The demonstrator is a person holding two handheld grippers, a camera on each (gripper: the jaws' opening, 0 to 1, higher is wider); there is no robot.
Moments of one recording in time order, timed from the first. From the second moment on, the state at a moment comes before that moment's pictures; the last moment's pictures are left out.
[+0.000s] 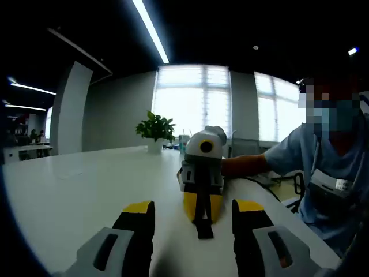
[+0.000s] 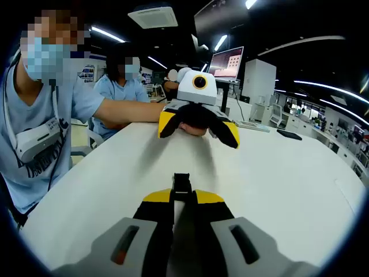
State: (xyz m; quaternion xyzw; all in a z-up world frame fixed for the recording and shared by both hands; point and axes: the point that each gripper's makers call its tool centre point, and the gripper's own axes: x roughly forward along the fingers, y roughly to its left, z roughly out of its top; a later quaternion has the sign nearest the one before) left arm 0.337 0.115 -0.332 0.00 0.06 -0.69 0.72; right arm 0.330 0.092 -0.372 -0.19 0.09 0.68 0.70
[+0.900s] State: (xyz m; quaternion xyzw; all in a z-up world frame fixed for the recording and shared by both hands) left arm 0.353 0.118 -0.318 -0.02 0.02 -0.66 0.75; right arm 0.360 0.086 -0.371 -0.18 0.09 0.65 0.73
